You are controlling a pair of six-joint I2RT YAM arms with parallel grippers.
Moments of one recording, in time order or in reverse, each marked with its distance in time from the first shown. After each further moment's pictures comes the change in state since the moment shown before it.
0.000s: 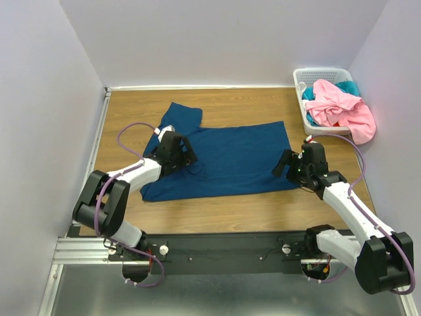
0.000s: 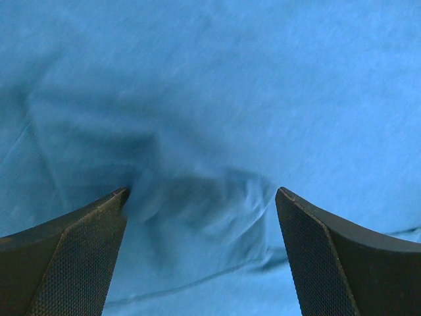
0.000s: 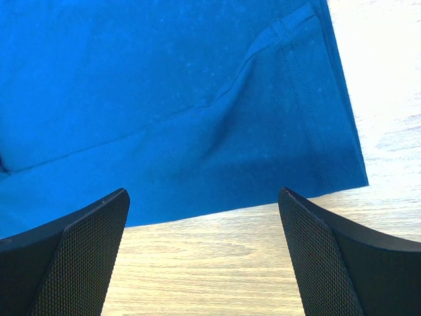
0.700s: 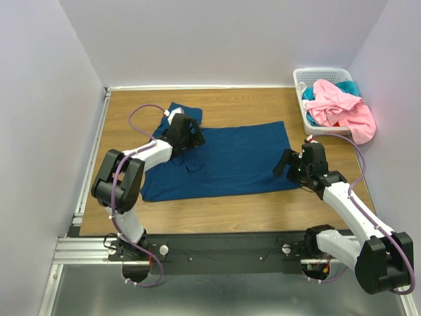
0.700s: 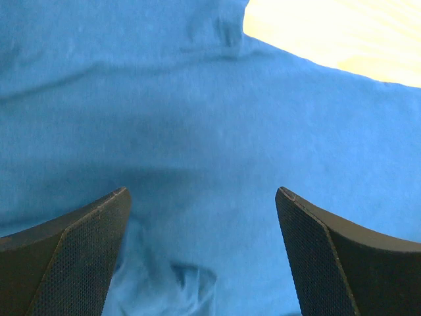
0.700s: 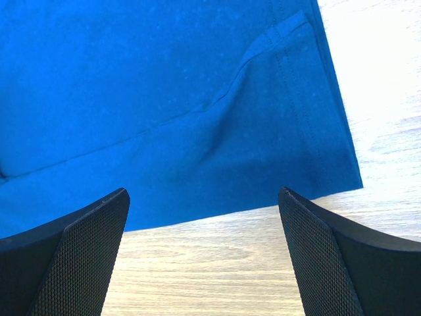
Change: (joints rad) left arm 0.000 0.245 0.288 0.028 -0.021 0.037; right arm 0.000 0.000 0.000 0.006 0.016 0.000
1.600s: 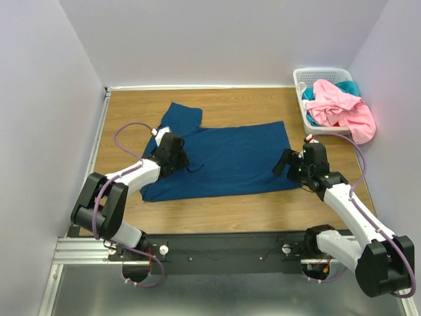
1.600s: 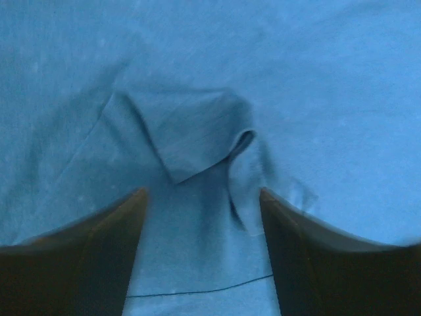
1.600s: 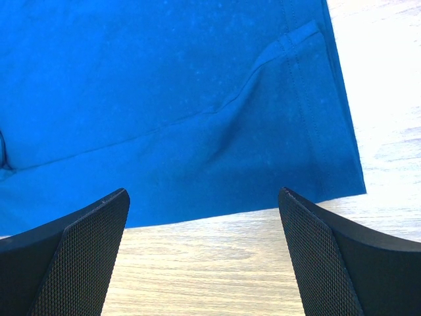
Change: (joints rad) left arm 0.000 -0.258 -0.277 -0.092 -0.098 0.024; right arm 0.000 -0.024 -0.001 0.006 -0.023 -0.028
